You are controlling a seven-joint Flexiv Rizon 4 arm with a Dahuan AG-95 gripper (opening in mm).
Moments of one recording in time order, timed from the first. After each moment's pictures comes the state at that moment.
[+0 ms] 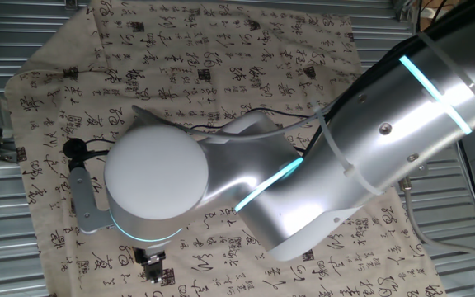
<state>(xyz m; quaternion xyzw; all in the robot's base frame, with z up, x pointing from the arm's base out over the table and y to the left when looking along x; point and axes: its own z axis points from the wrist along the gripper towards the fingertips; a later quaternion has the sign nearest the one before) 0.621 0.202 0.037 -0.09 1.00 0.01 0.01</state>
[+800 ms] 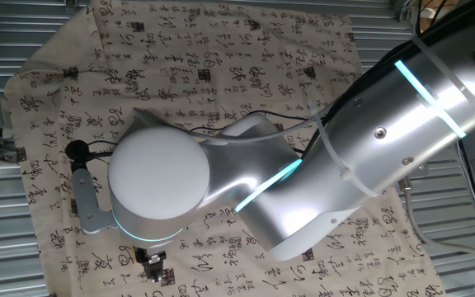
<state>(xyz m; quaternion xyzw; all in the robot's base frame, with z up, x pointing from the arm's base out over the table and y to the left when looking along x) 0.622 0.202 0.030 -0.09 1.00 0.01 0.02</state>
